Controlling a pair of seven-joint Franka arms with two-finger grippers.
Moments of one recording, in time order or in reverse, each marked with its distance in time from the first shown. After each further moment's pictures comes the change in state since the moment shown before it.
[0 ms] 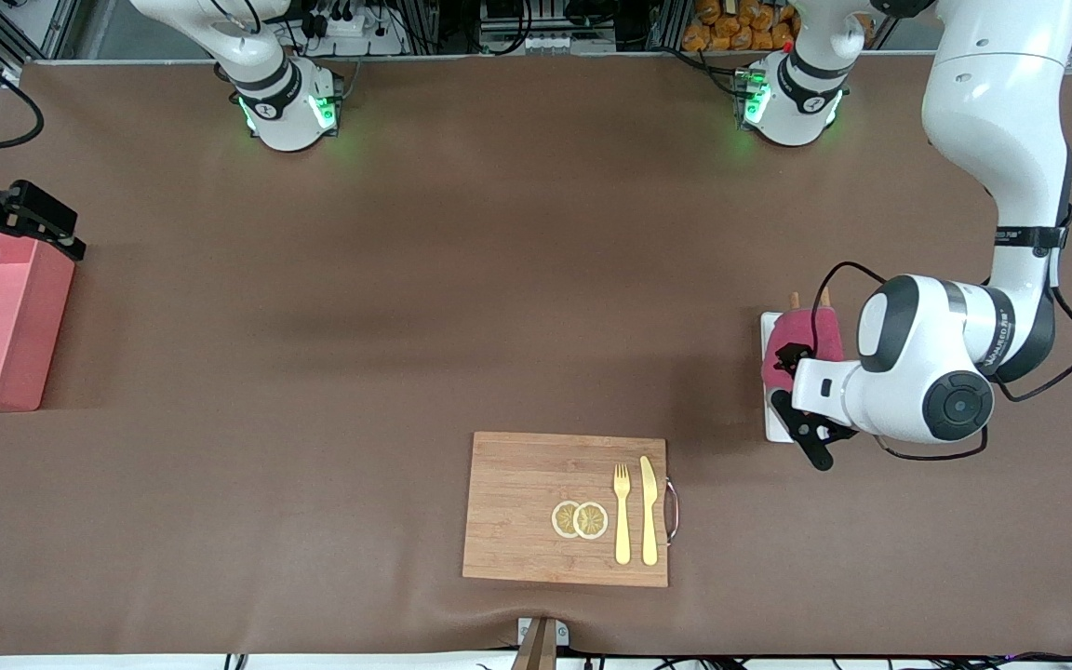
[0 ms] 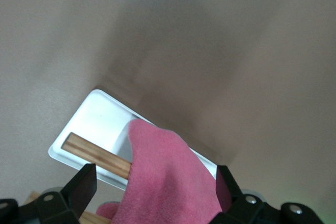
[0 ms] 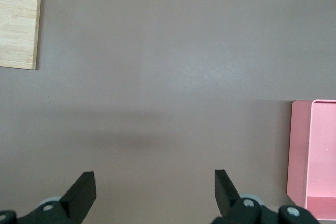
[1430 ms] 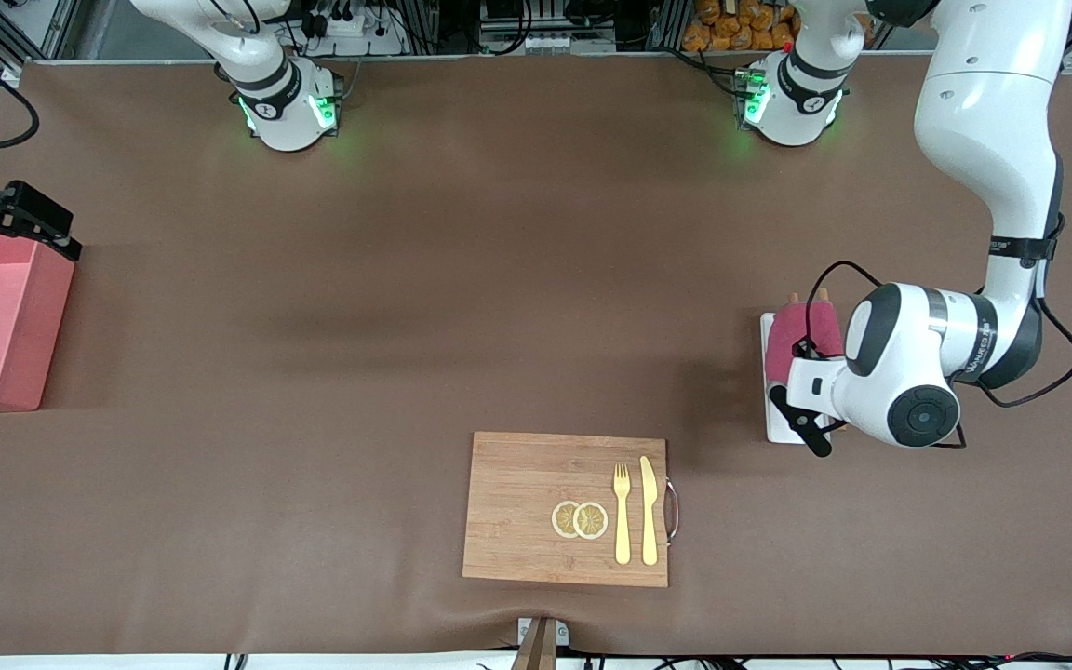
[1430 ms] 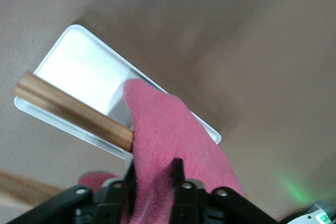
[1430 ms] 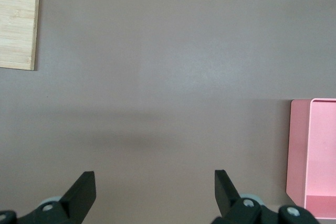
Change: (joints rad) left arm -0.010 0.019 0.011 -0.027 0.109 -0.092 -0.115; right arm -0.003 0.001 -0.002 0.000 0.000 0.000 0.000
